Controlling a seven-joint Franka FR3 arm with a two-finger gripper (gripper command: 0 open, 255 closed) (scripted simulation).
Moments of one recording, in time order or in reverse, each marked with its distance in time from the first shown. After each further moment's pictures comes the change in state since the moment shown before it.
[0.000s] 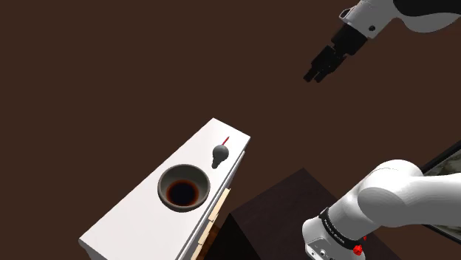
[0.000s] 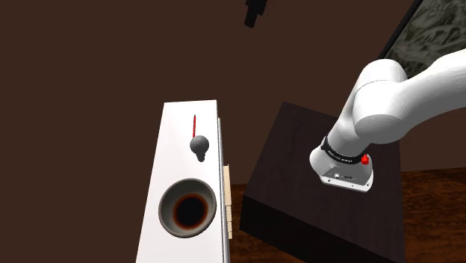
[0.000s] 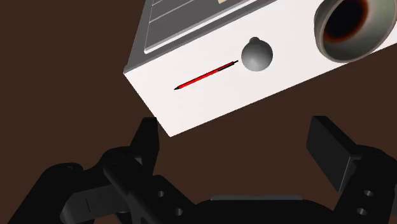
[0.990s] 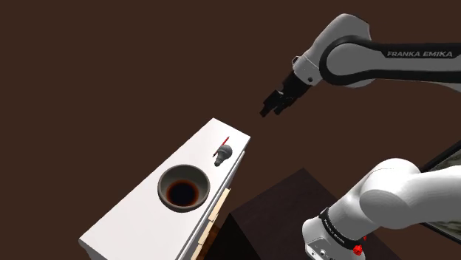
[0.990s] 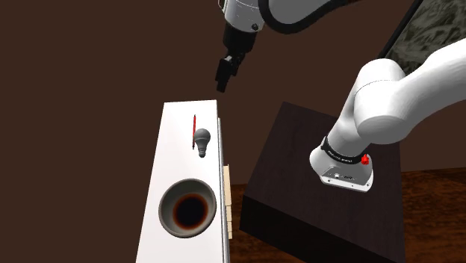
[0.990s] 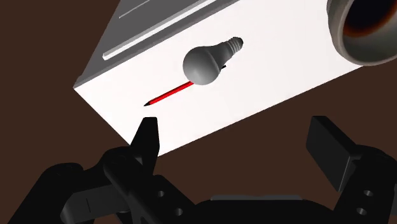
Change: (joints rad) arm 0.056 0.122 0.134 -0.325 0.109 0.488 0.095
